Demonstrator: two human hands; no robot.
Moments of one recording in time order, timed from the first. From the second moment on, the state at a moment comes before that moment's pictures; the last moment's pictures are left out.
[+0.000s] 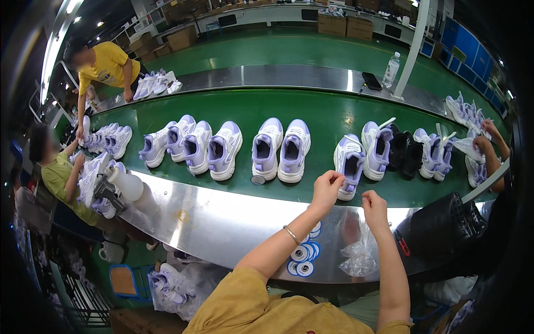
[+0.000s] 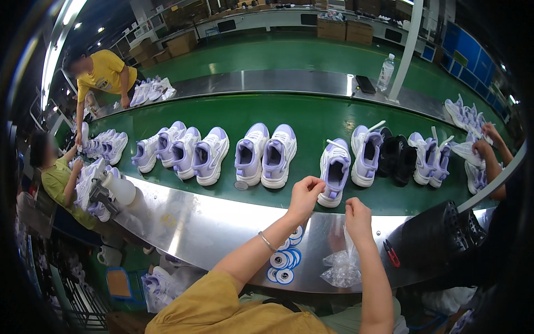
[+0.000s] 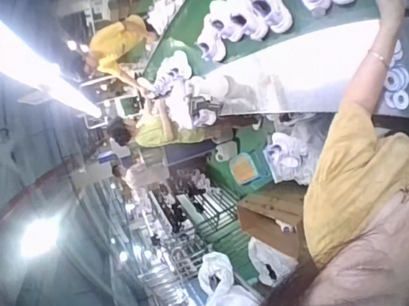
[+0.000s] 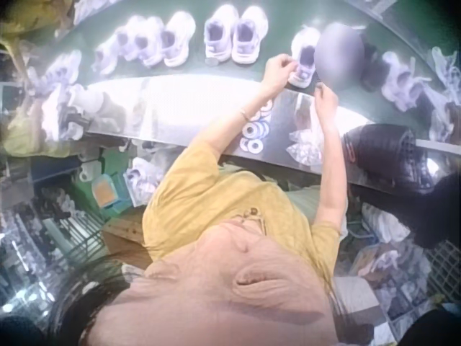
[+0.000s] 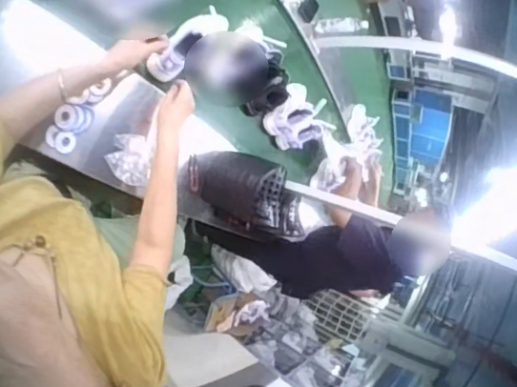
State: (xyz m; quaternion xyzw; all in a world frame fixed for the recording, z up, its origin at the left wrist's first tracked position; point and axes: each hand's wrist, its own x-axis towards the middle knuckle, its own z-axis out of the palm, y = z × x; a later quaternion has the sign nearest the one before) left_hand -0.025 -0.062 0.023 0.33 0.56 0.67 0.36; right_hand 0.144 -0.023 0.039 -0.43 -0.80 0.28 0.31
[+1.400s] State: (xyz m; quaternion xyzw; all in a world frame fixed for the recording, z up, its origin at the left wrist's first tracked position) left_hand -0.011 -0.031 0.029 0.40 0.45 0.63 0.48; right_hand 0.134 0.040 0.049 -0.29 -0.64 0.61 0.37
